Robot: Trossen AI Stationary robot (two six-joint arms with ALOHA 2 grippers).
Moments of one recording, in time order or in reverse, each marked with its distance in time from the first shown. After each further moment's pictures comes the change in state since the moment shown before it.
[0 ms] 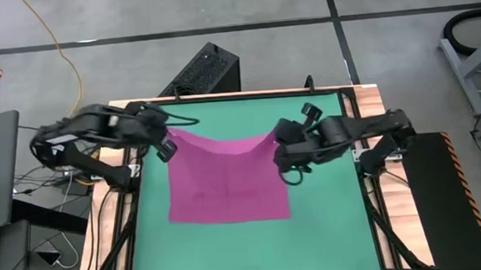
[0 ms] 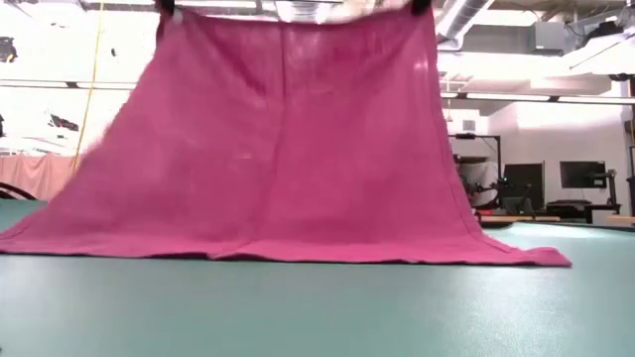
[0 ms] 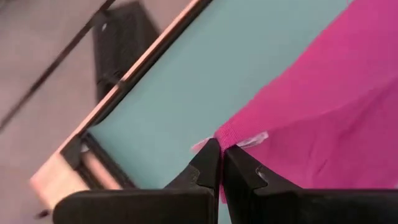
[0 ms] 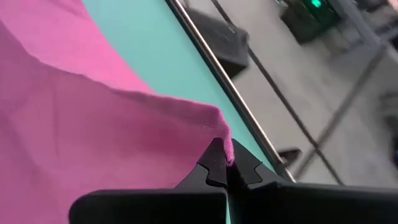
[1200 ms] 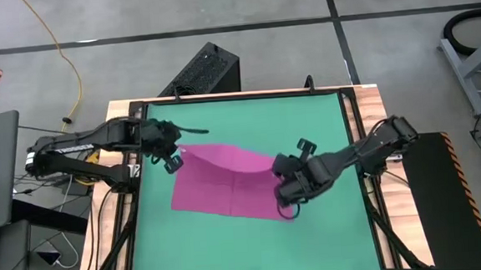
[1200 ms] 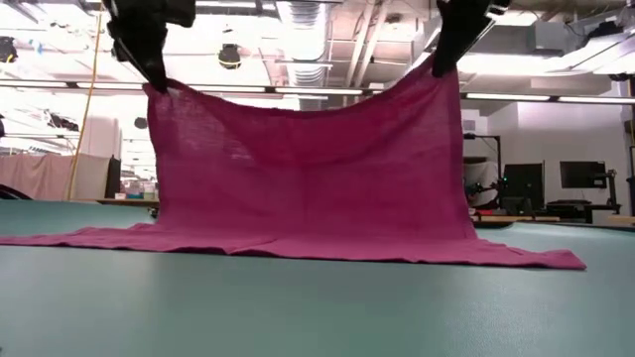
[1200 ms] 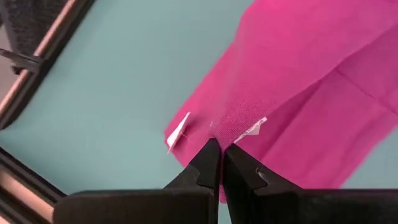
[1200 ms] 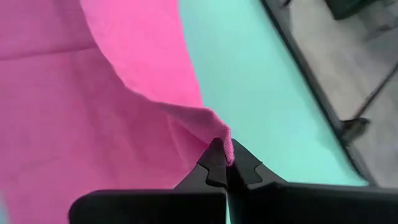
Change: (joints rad) left arm 0.125 -0.203 -0.549 0.420 0.265 0.216; right arm 0.183 0.007 -0.376 0.250 -0.090 0.208
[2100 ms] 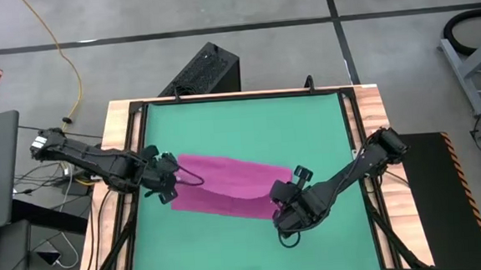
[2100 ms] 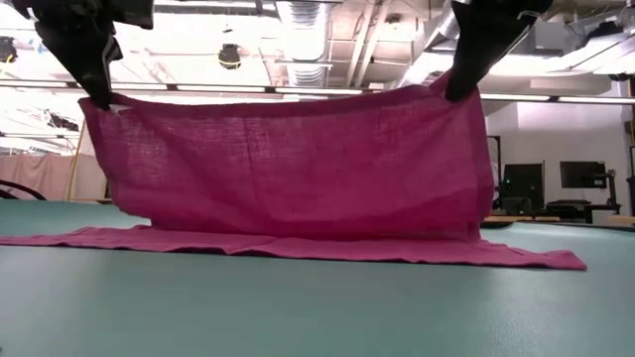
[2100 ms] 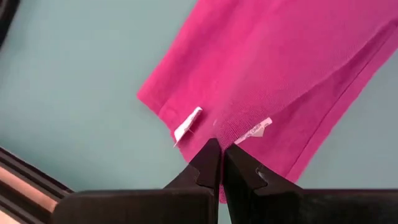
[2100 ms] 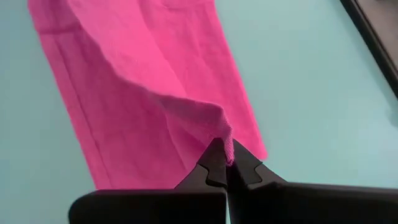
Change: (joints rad) left arm -0.429 0.017 -0.149 -0.047 -0.117 -0.329; right arm 0.129 0.146 0.000 0.084 -0.075 0.179
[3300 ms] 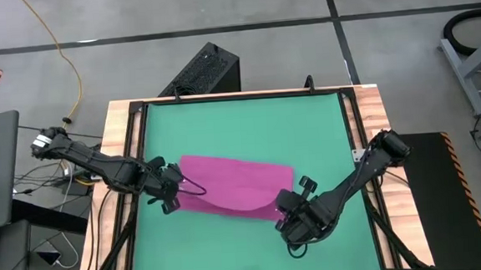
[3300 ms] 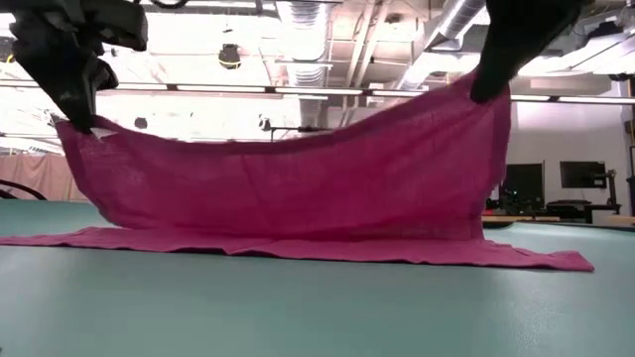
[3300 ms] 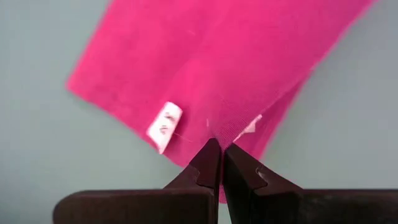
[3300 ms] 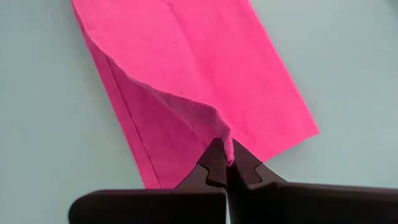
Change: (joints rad) left arm -0.050 0.000 -0.137 0.217 0.152 -0.004; right arm 0.083 -0.001 -0.051 0.073 -0.050 0.146
